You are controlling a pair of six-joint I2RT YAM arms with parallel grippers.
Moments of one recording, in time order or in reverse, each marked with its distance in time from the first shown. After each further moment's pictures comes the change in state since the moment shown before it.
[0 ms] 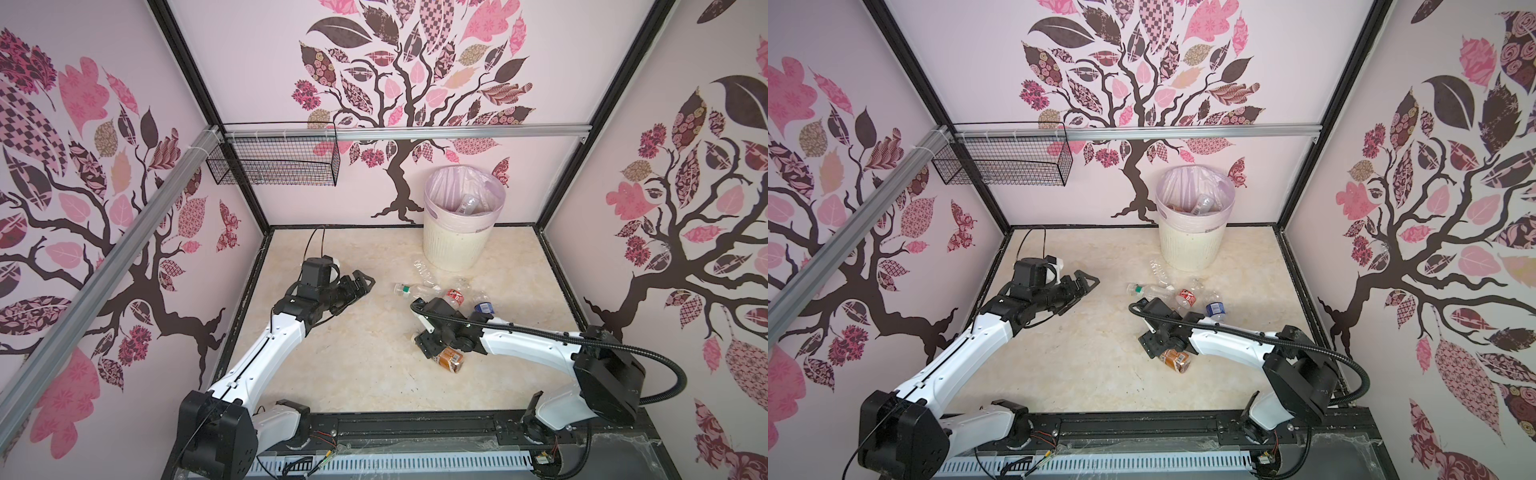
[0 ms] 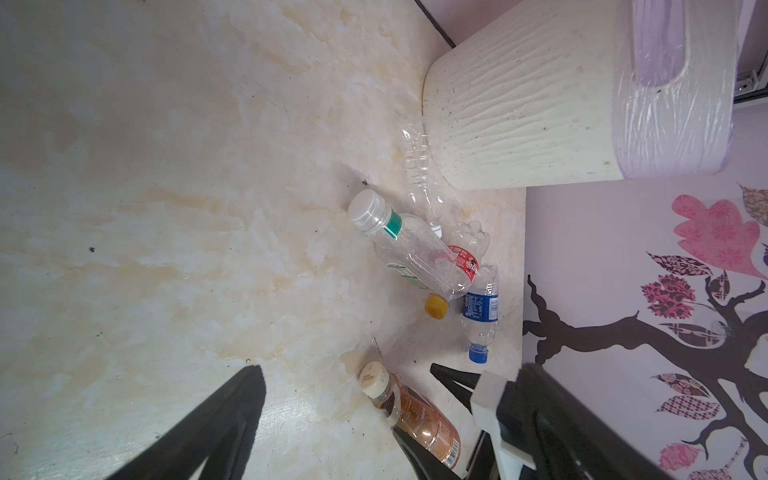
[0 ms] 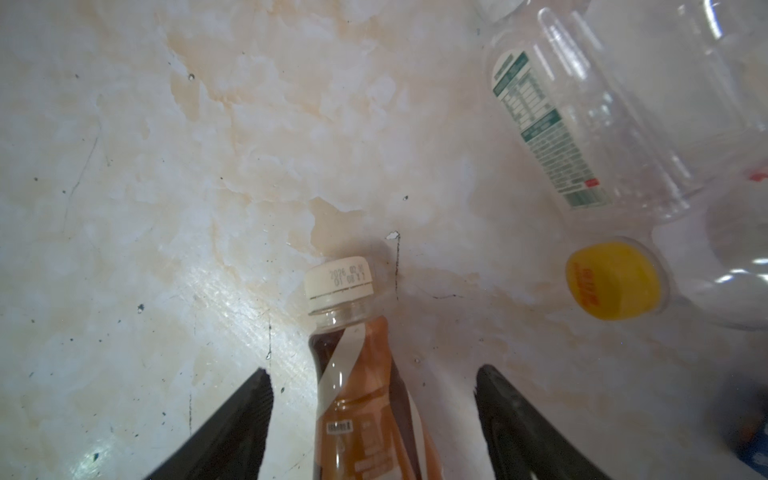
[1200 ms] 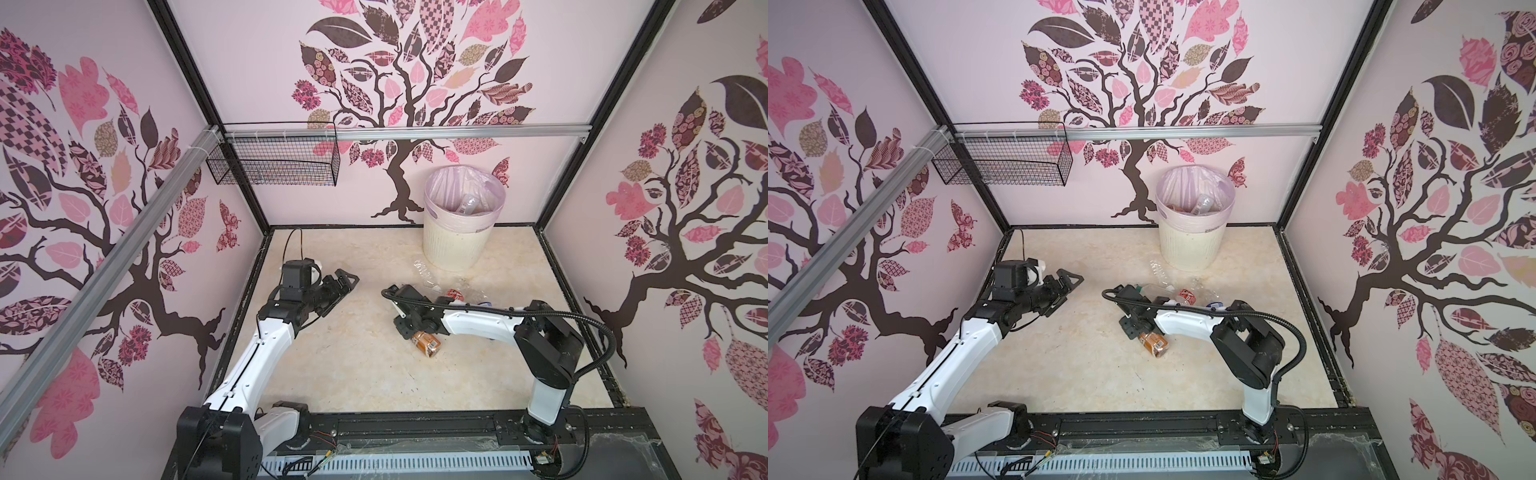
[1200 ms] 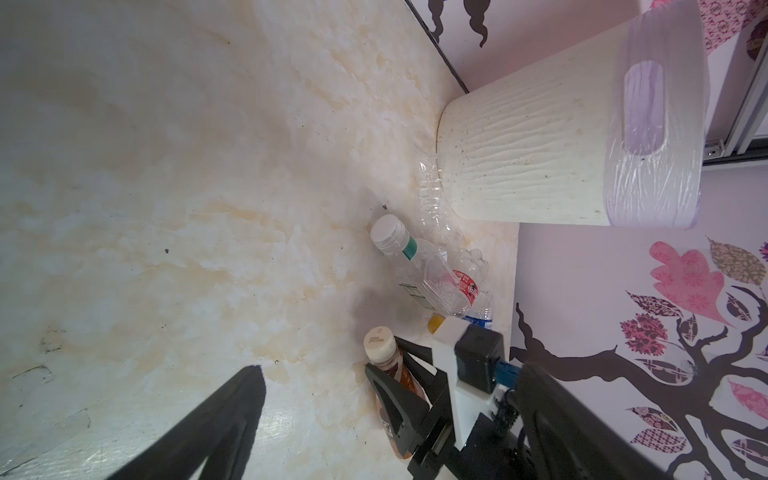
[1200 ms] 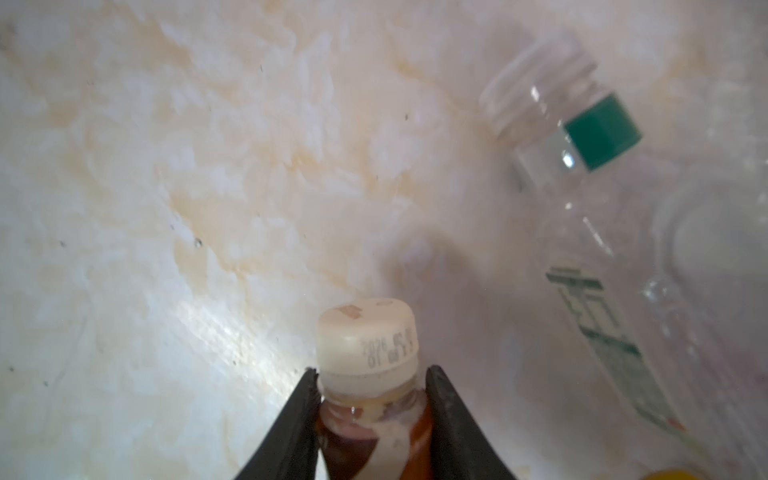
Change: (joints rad) left arm 0.180 -0.052 -0.043 -0.024 0.084 -0.001; right arm 0.011 0.343 0.372 0.044 0.060 0.025
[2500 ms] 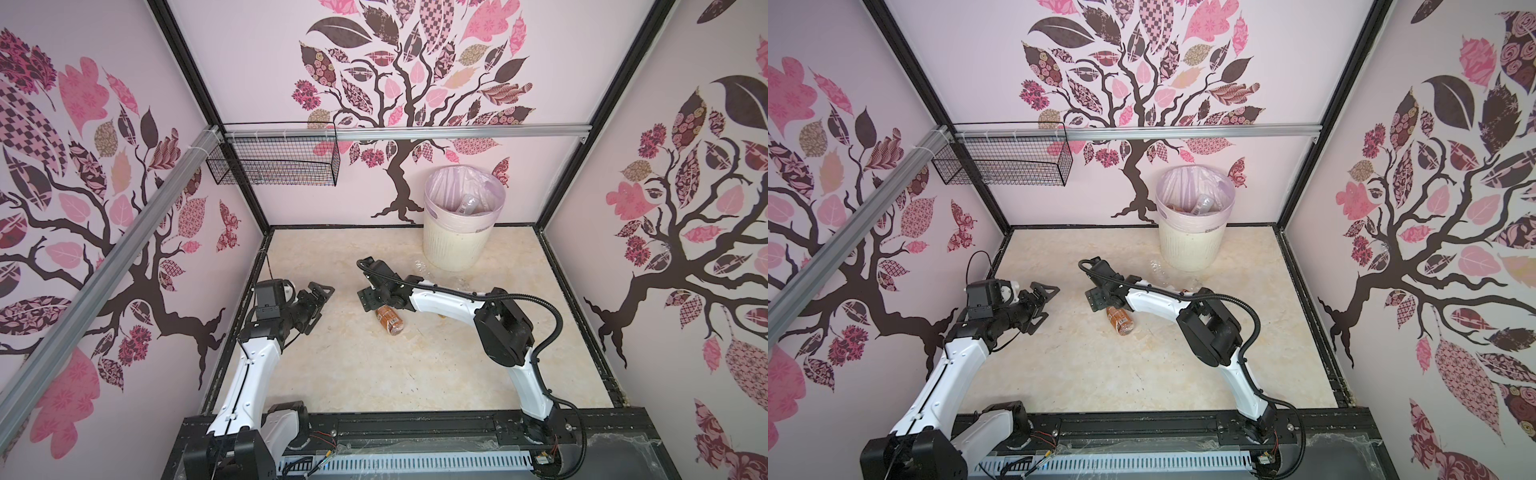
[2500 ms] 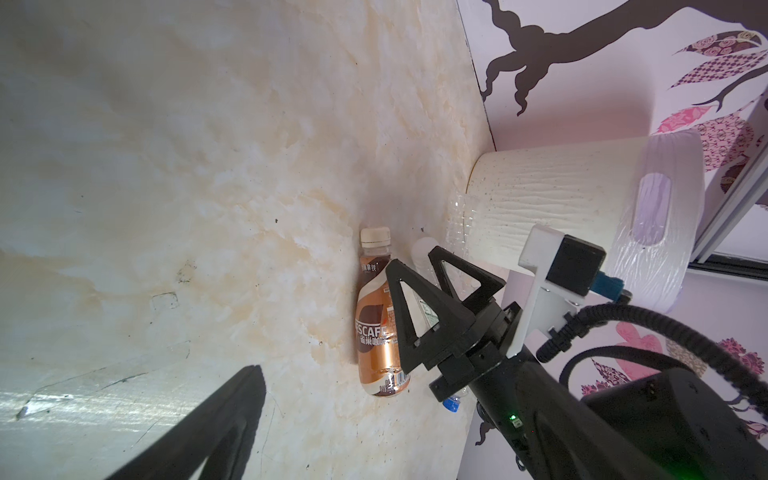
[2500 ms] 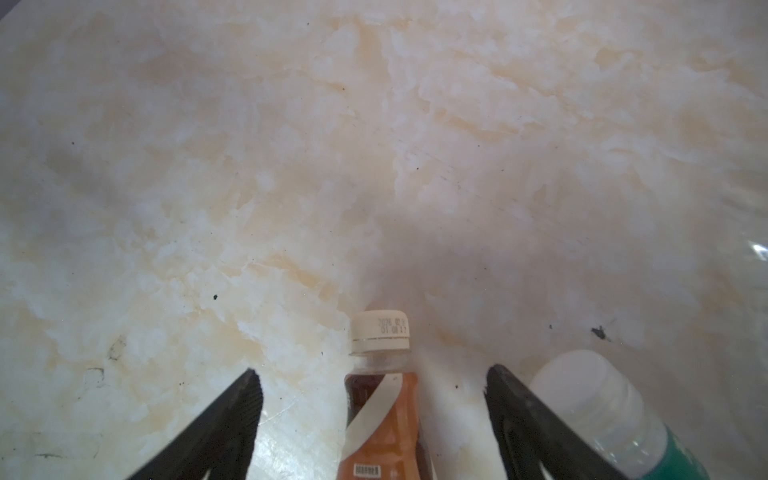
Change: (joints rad) left arm 0.226 -0.138 -0.156 -0.038 0.099 -0.076; right arm -0.023 0.284 0.426 0.017 0.015 0.082
